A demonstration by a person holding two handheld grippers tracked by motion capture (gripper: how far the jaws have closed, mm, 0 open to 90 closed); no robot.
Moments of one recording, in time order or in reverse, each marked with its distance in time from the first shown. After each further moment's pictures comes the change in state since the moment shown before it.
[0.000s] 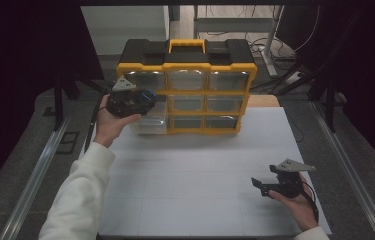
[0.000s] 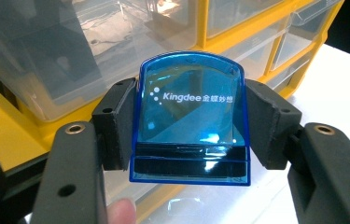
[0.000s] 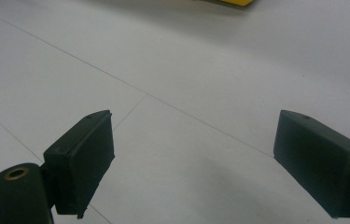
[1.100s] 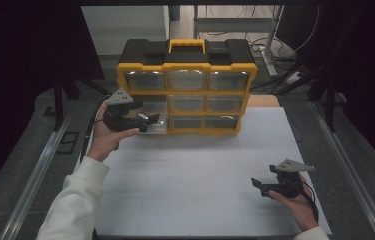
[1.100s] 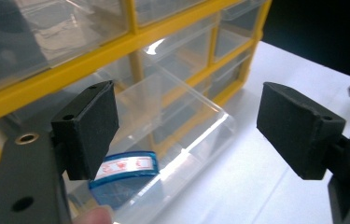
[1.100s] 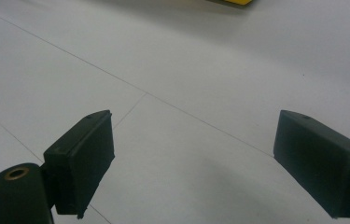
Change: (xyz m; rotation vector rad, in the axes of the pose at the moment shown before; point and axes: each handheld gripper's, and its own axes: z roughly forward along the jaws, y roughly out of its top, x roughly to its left) left arm -0.025 -0.019 -0.027 -0.049 -0.145 0.004; right arm 0.000 0.000 0.000 0.005 -0.004 -0.004
